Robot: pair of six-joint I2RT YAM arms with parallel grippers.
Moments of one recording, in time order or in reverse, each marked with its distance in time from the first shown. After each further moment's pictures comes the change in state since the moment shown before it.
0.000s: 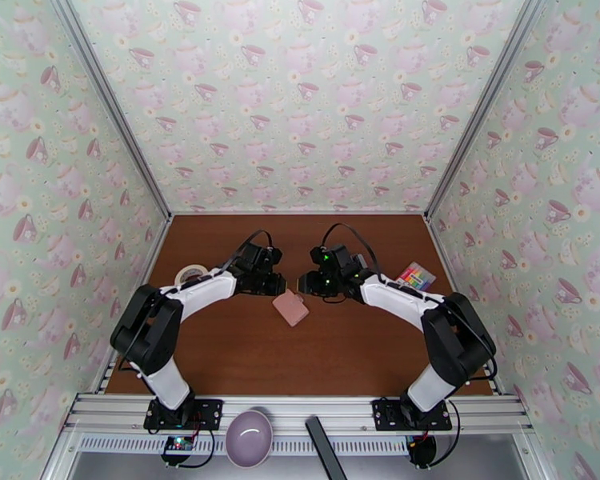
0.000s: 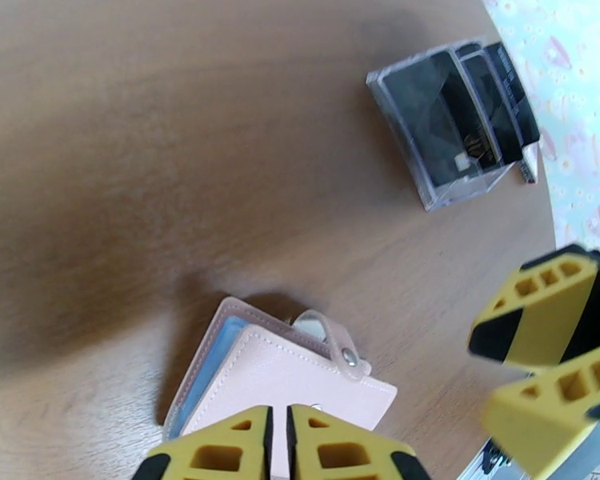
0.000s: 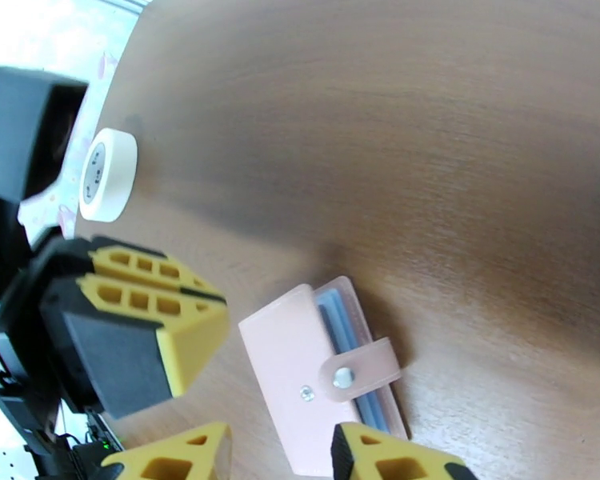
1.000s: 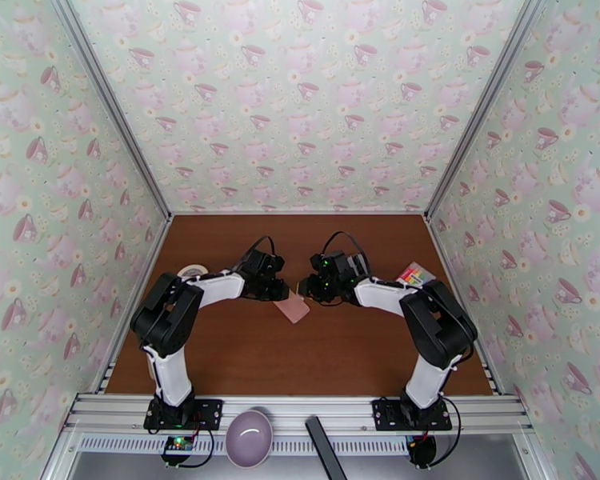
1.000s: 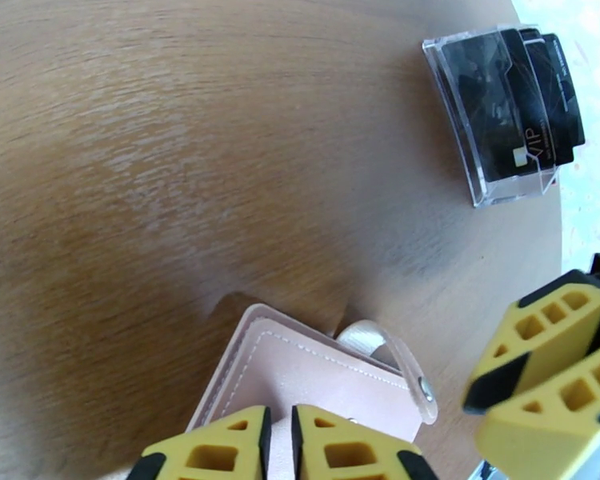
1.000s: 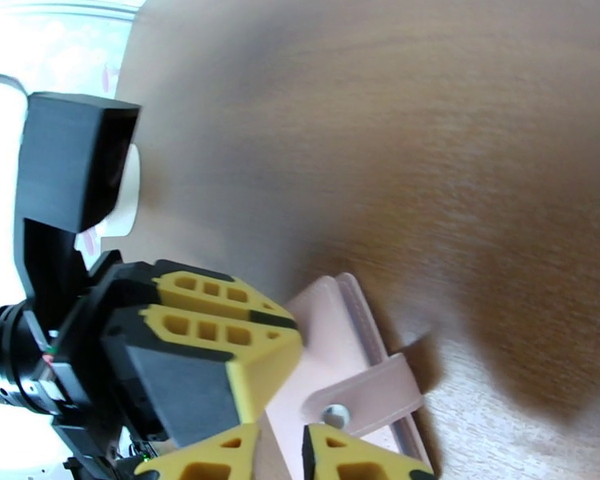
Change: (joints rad) left arm 0.029 0.127 -0.029 0.135 0.076 -0.061; right arm -0.029 0.130 -0.068 0.211 -0.116 0.157
